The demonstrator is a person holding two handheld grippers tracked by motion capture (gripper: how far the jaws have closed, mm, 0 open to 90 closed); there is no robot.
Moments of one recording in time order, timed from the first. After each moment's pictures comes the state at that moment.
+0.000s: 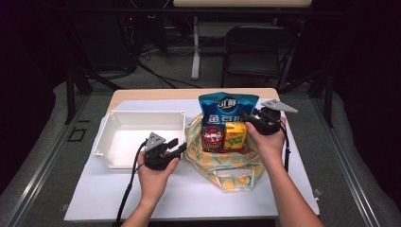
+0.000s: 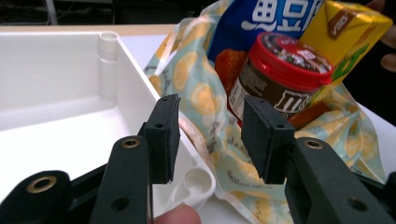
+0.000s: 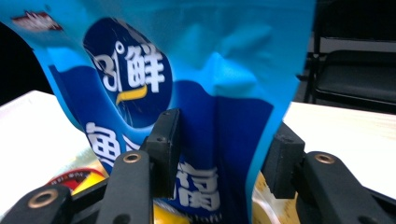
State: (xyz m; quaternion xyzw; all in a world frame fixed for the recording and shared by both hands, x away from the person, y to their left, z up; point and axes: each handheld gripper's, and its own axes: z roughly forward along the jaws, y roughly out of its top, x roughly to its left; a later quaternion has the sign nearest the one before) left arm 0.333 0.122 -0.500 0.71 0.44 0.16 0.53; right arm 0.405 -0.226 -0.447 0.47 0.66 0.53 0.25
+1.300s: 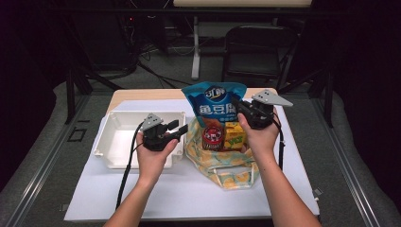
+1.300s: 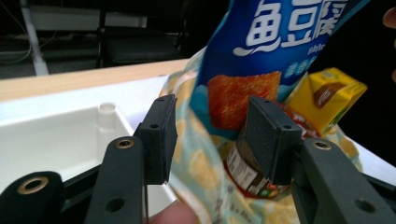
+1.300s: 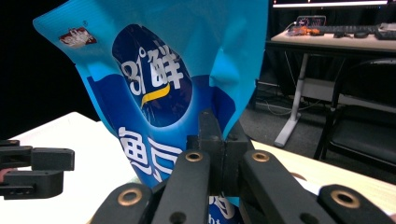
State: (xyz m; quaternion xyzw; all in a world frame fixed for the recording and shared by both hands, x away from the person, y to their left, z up) left arm 0.372 0.124 -0.462 0.70 0.40 0.16 0.56; right arm 0.388 -0.189 -0.396 0.39 0.67 0.57 0.28
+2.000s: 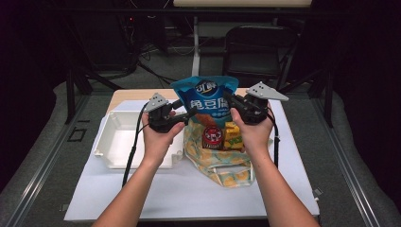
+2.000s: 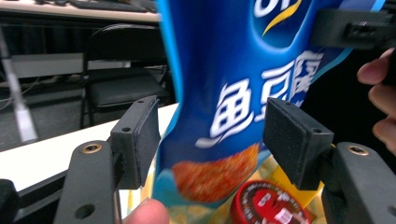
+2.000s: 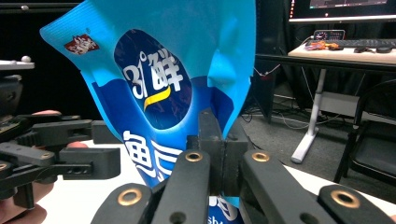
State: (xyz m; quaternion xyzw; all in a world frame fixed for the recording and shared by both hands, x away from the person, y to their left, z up) left arm 0.404 0.105 -0.421 0.69 0.34 0.17 0.61; right arm 0.387 -0.170 -0.376 0.37 0.66 0.59 0.27
